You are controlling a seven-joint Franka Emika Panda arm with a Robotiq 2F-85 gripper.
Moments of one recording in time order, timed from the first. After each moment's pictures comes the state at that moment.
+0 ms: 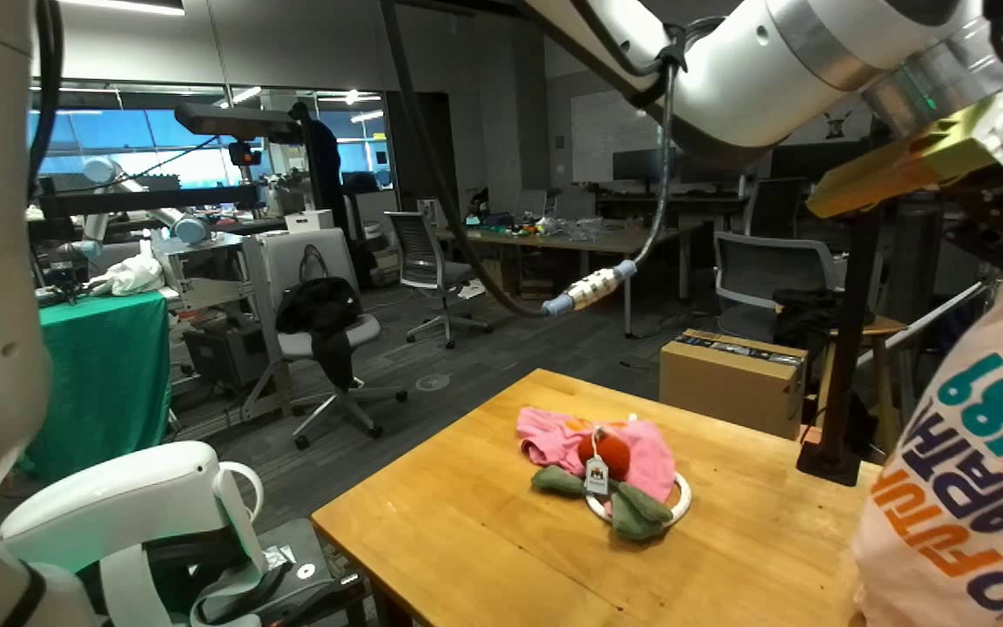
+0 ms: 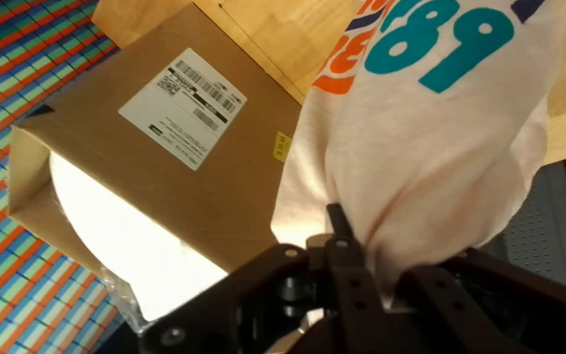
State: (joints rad) arm -0.05 0.31 -0.26 -1.72 -0.54 2.40 0.46
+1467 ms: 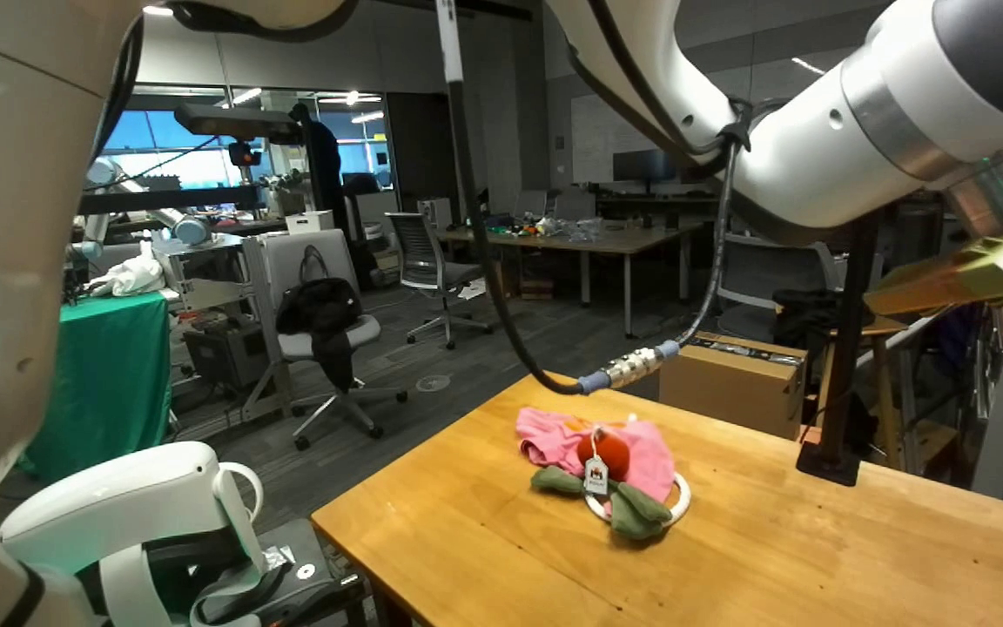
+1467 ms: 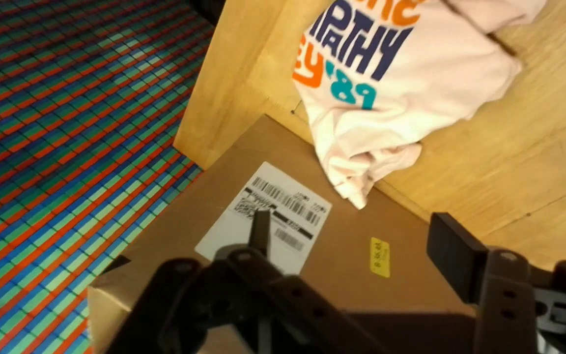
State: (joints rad) arm -0.05 0.45 -0.34 -1.66 -0.53 2.25 0.62
